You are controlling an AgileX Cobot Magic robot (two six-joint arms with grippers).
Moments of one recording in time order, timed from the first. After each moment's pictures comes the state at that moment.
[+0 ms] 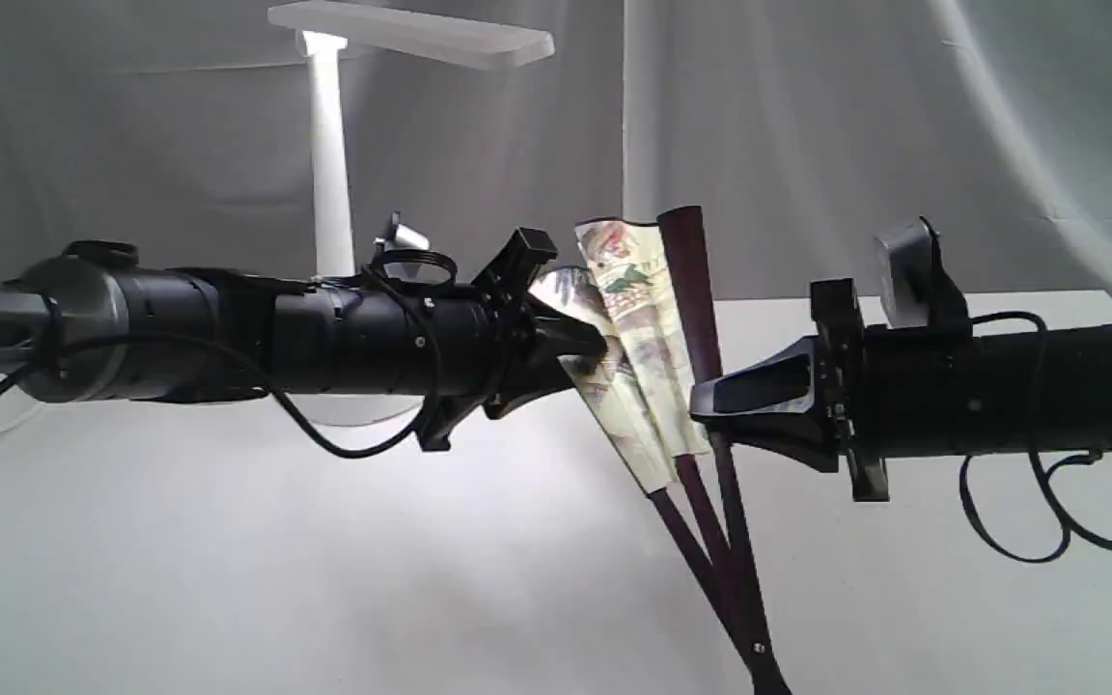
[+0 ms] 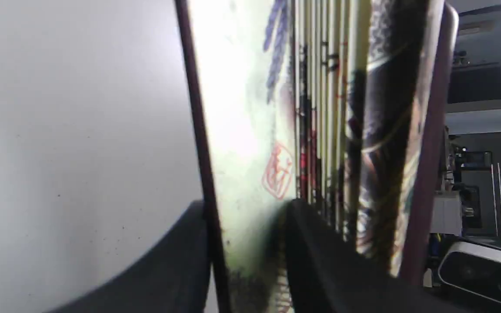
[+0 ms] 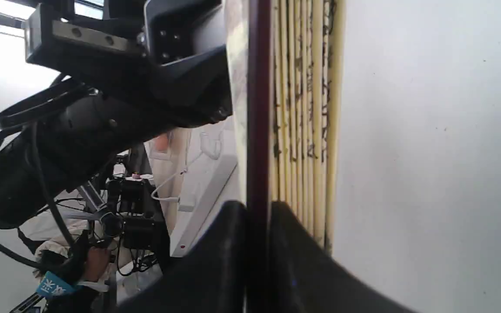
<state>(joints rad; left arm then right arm) -0.36 2.16 -1.42 -1.74 0.67 0.74 -0.01 1.96 -1.07 1.55 1.21 -1.06</state>
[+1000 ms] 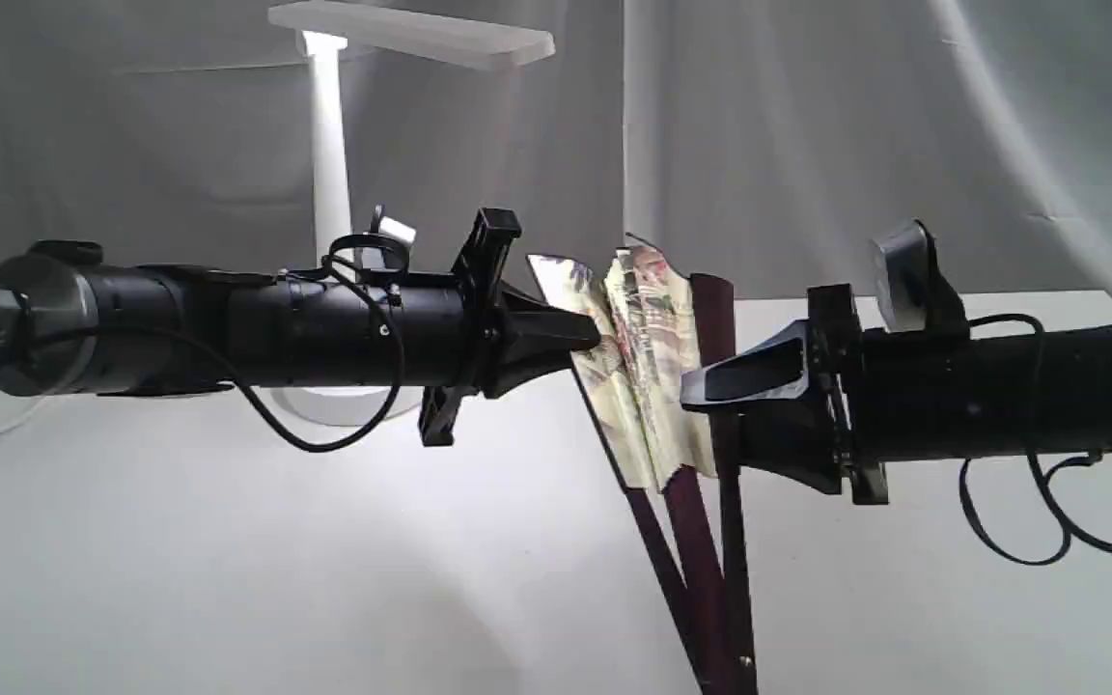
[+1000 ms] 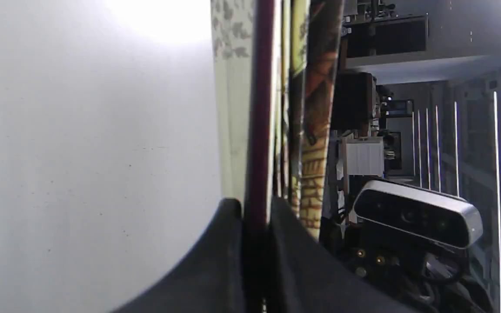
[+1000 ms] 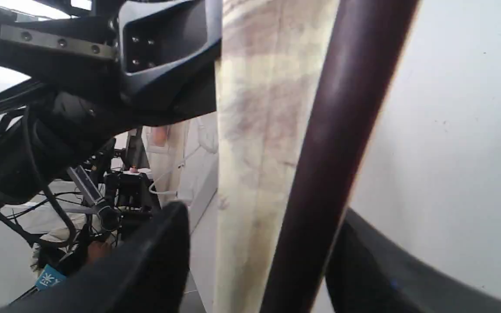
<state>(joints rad) -0.30 2.17 -1.42 -1.74 0.91 0.73 -0.01 1.96 -1.07 1.54 1.21 -1.06</state>
